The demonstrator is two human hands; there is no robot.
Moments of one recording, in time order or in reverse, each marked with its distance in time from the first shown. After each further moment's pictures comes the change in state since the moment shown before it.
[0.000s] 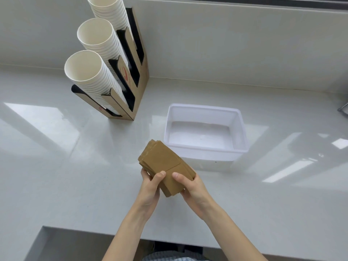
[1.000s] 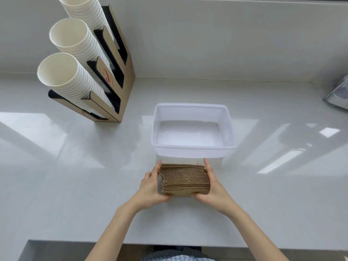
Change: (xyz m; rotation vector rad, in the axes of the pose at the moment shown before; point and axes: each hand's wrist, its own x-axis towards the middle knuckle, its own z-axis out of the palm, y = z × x) left_hand 0.035 -0.020 -0.004 1.119 -0.255 0.000; right_hand -0.024 -0.003 -0.079 -0.780 0.185 -0.044
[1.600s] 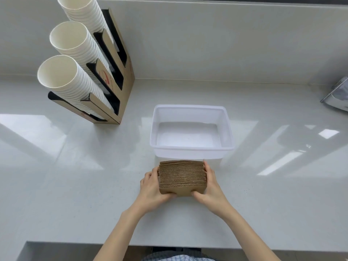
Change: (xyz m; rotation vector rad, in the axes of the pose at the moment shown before) left_hand 0.000 0.012 0.013 0.072 0.206 0.072; right_hand 0.001 0.001 0.008 0.030 0.096 -0.018
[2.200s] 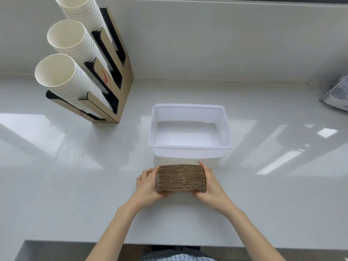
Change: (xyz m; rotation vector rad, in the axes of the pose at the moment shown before) left_hand 0.006 -0.009 -0.005 0.029 -0.065 -0.029; right_hand 0.004 0.005 -0.009 -0.146 -0.017 -0.046
